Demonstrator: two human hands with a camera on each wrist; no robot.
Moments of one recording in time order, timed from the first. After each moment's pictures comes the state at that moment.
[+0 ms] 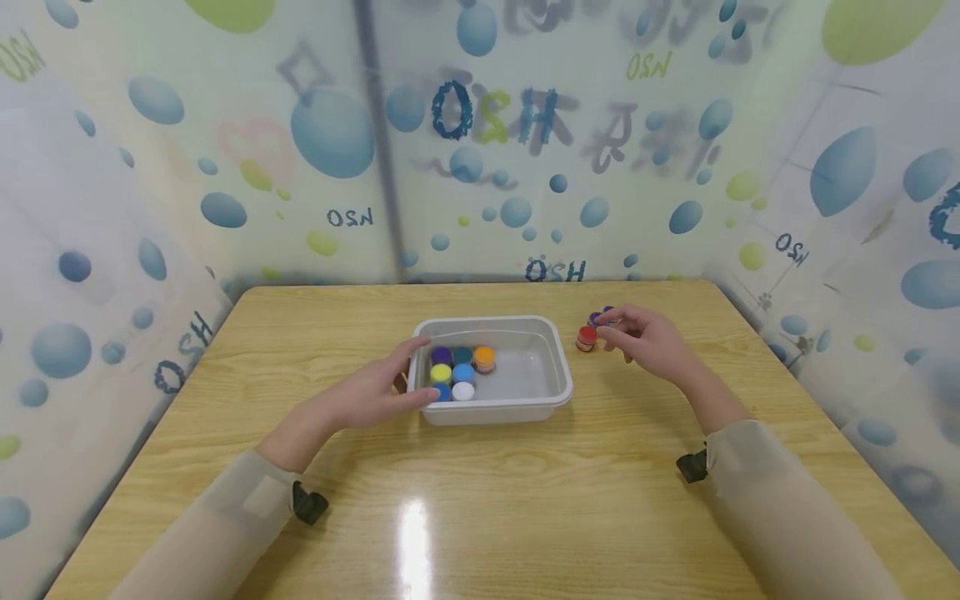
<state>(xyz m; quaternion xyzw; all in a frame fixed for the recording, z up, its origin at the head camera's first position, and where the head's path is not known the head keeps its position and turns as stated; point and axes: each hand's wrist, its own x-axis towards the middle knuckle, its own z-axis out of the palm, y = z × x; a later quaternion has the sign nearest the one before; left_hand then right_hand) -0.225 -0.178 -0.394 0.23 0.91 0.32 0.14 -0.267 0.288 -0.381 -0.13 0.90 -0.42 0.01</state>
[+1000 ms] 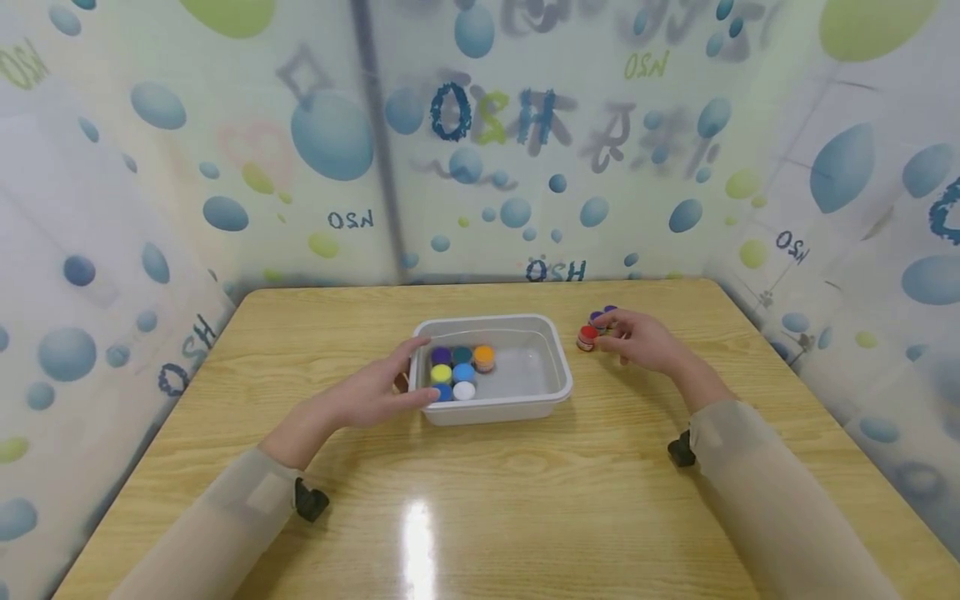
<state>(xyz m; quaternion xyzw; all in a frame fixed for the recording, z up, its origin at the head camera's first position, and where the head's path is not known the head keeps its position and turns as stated) -0.228 -0.179 -0.393 0.24 0.90 0.32 0.15 -0.296 0.295 -0.397 -0.12 0.93 -0.33 0.09</state>
